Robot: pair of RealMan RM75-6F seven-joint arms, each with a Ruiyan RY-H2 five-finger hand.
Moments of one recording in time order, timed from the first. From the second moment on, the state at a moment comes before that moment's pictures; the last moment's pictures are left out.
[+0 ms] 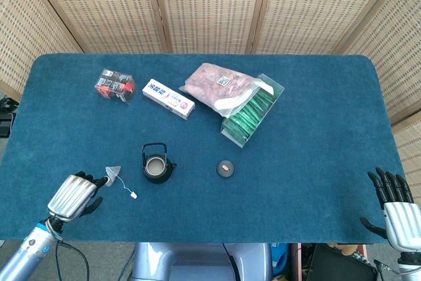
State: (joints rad) left arm -0.27 -1.17 0.01 -1.75 1.64 1.16 0.35; right arm -0.02 -1.21 0.01 -1.43 -1.59 1.59 0.04
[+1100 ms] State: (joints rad) left arm -0.41 -1.40 -0.02 -1.64 1.36 0.96 0.59; right arm -0.04 -1.20 0.01 -1.41 -1.58 1.60 0.05
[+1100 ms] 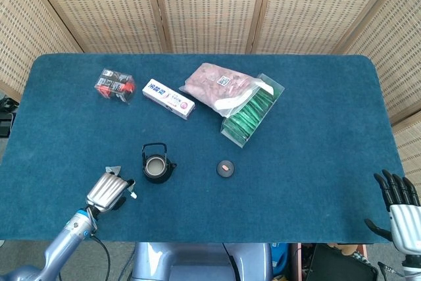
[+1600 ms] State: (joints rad) left arm -0.45 -1.46 -0.02 -1.62 1.29 0.95 0.64; right arm -0.05 -1.20 0.01 -1.41 -1.57 1.61 0.06
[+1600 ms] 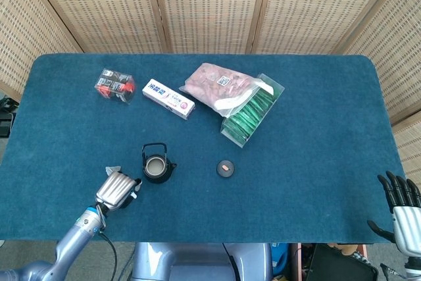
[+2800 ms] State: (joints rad) left arm -0.48 -1.50 0.03 -1.60 1.24 0.98 0.65; right arm -0.06 -1.20 0.01 -1.41 -1.57 1.61 0.06
